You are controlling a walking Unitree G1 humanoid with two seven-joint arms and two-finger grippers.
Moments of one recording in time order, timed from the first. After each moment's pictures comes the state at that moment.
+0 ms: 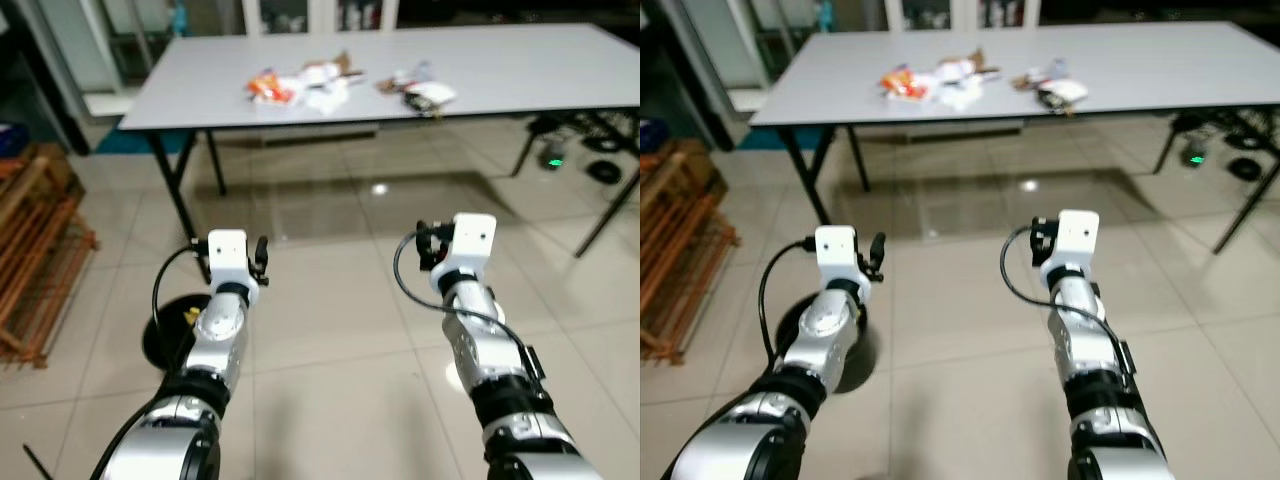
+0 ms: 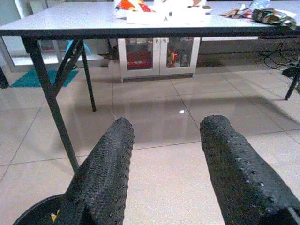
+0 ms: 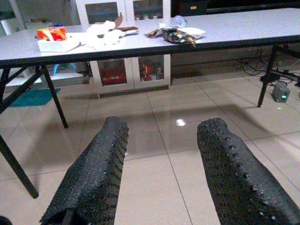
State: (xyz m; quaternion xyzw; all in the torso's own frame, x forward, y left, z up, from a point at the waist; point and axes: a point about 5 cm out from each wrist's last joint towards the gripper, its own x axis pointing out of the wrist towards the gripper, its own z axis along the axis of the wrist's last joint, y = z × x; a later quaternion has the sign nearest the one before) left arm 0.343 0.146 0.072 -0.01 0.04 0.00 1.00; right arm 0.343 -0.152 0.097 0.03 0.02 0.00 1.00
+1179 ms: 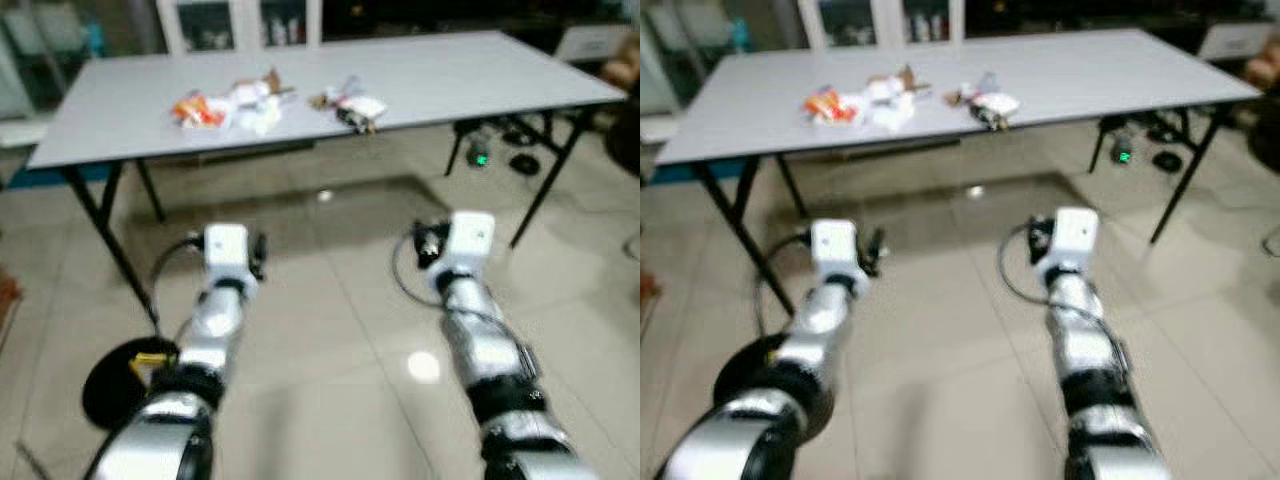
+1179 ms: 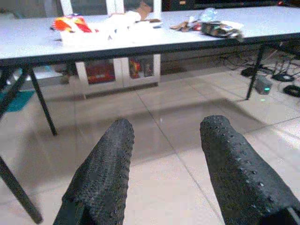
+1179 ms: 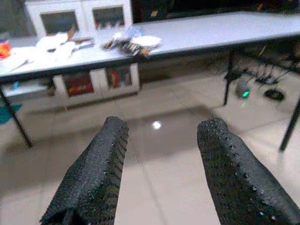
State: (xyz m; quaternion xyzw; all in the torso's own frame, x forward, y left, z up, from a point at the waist) left arm 0.345 0.157 0.077 0.01 0.04 0.01 1.00; right arm 0.343 -0.141 0.096 0.05 0.03 0.01 1.00
